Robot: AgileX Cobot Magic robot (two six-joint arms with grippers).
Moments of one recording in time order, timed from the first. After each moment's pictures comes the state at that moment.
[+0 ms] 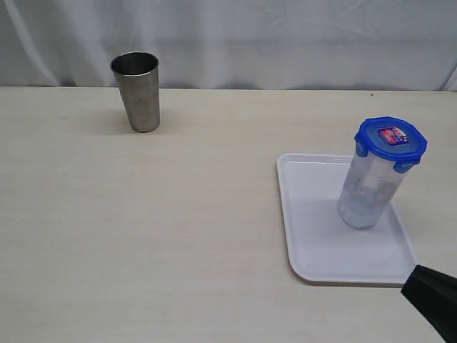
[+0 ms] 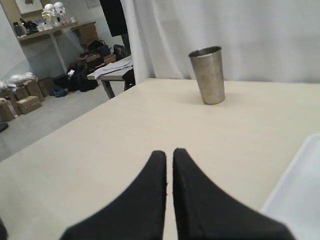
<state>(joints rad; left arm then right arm) -0.55 0.47 -0.48 1.69 -0.13 -1.65 0.70 0.04 -0.02 0.32 0.17 -0.07</state>
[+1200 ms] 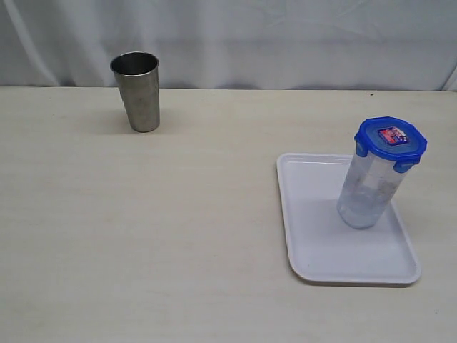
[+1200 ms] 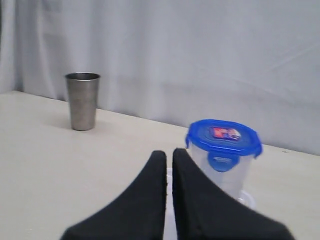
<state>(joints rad) -0.55 0.47 -0.48 1.69 -0.14 -1.65 0.31 0.01 0.00 0.02 0.10 -0.12</state>
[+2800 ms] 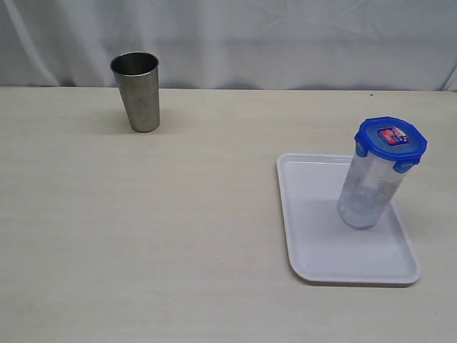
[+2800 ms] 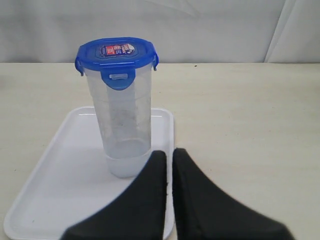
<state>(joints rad) -0.55 0.47 -0.48 1.69 -0.14 -1.65 0.00 0.01 0.00 -0.08 0.33 0.05</state>
